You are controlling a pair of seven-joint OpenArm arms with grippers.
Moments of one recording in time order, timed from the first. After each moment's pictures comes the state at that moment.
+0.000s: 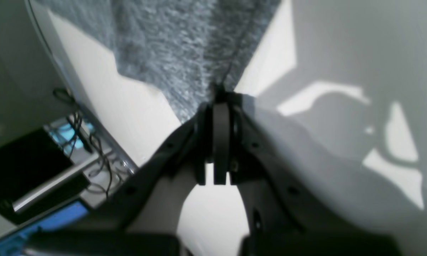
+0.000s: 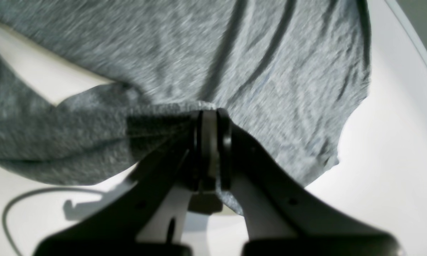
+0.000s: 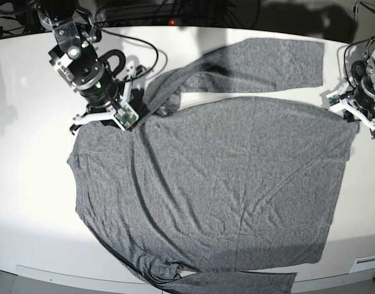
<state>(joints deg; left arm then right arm) 5.1 -49.0 29.8 76.4 28.4 -8.4 13.1 -18.4 24.2 -10.4 110.9 -8.9 17.1 -28.1</state>
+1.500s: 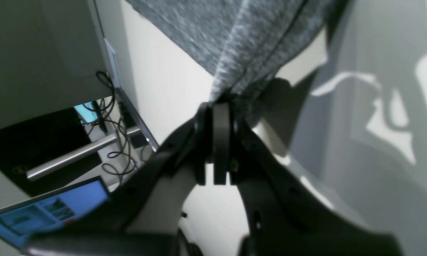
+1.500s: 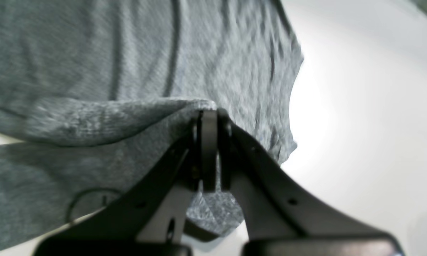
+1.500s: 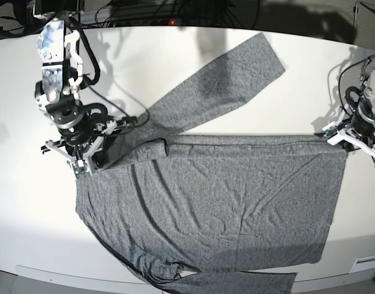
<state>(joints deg) -1.3 -48.5 29.8 84.4 22.3 -8.4 22.6 -5.8 14.6 5.1 99.3 0.0 16.2 -31.8</state>
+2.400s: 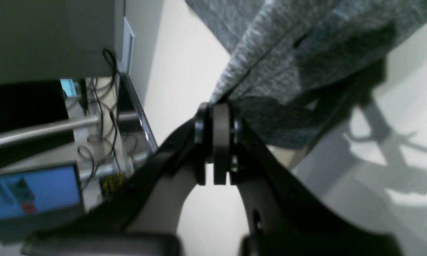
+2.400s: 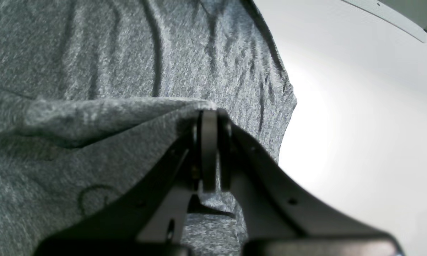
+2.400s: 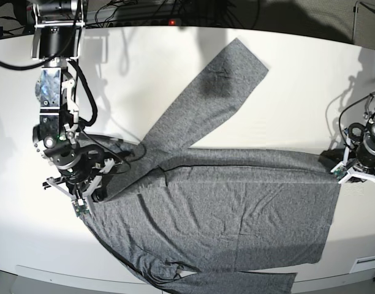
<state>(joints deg) -12.8 -45.5 30.0 74.8 11.7 -8.3 17.7 7.9 14.6 5.1 88.2 -0.1 20.5 -31.0</state>
